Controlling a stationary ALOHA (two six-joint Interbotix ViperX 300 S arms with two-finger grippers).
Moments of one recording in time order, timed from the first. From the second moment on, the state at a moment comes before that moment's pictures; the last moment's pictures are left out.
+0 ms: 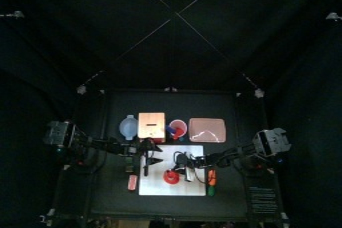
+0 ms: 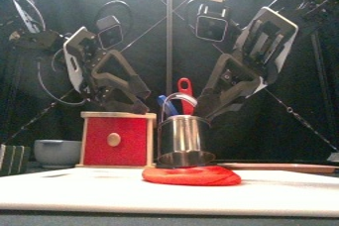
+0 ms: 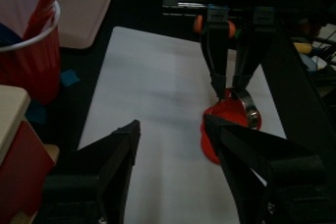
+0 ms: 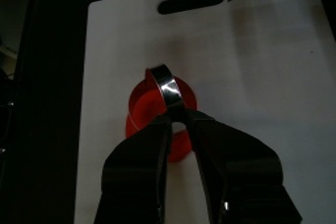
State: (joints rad) left arm -0.04 -0.03 0.96 -0.03 -0.56 -0.20; right arm 0.18 0.05 0.75 0.09 -0.18 0.19
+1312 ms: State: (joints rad) left arm -0.04 -0.03 0.97 -0.03 -0.56 -0.20; right arm 0.19 0.06 0.74 0.09 -0.18 0.19
